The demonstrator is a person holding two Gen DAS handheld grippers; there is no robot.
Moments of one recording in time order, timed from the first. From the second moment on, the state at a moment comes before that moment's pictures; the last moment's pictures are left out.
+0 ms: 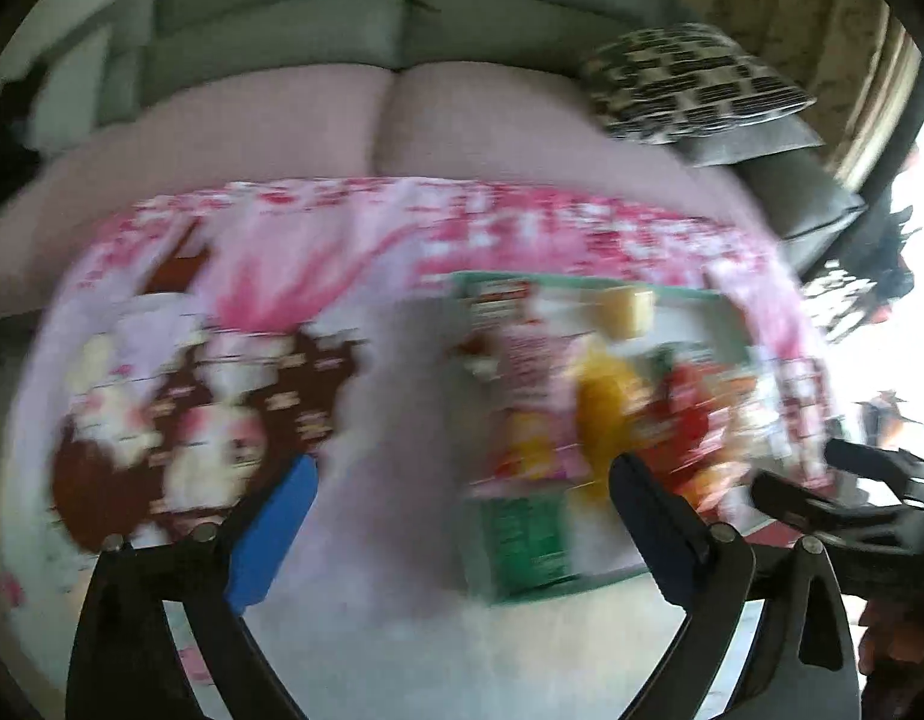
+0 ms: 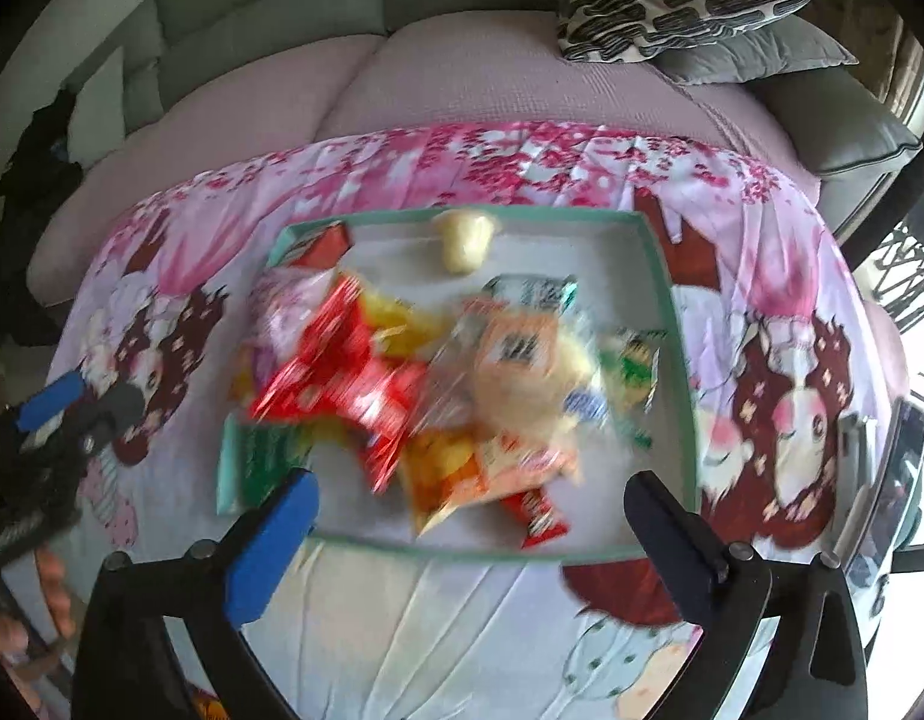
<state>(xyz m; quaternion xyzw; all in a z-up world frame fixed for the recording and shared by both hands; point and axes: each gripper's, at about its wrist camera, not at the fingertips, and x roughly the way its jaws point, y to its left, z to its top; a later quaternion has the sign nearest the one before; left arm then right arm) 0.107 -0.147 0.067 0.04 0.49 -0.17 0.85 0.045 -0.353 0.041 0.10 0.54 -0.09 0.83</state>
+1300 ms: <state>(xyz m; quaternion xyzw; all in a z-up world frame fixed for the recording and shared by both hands) 0.018 -0.056 0.081 0.12 0.44 -0.05 0.89 -0.020 -0.243 0.061 0.04 0.49 -0.08 0.87</state>
